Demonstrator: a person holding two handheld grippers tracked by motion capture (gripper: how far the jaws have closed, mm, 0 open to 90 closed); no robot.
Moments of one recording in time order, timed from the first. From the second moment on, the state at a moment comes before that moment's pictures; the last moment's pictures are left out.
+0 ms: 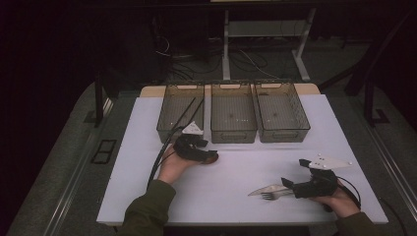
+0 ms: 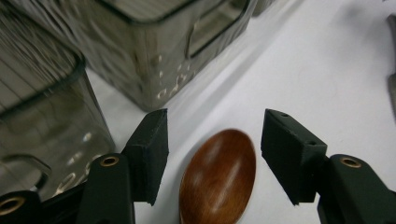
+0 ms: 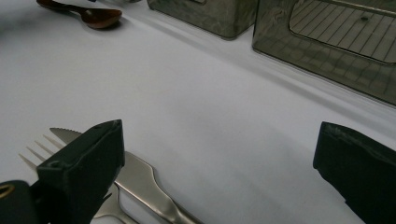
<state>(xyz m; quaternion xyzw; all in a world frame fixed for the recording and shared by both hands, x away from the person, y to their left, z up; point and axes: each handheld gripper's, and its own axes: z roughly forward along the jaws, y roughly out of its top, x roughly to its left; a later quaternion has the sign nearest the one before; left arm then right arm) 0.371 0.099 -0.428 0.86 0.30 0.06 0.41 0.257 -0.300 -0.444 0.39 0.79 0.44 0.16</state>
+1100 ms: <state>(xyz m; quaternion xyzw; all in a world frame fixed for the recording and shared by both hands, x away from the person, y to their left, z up) 0.371 0.099 -0.443 0.90 0.26 0.02 0.36 0.257 -0.300 -0.444 0.39 0.79 0.44 0.16</state>
